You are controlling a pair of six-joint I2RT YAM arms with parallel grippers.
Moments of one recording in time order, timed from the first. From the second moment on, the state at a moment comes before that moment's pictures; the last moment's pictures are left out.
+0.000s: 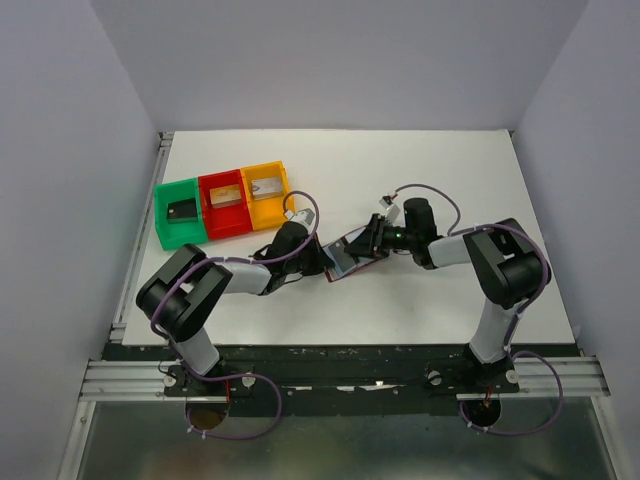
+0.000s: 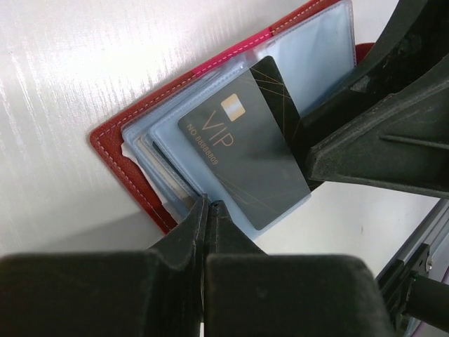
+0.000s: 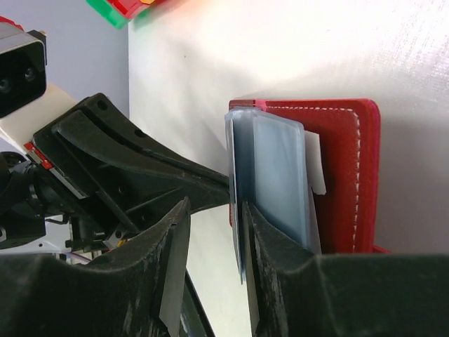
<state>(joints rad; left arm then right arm) -0.66 1.68 0.63 0.45 0.18 -0.80 0.38 1.86 0.74 0.59 -0.81 0.84</state>
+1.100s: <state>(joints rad) -0.66 1.67 0.62 0.46 0.18 -0.79 0.41 1.86 0.79 0.40 -0.78 0.71</state>
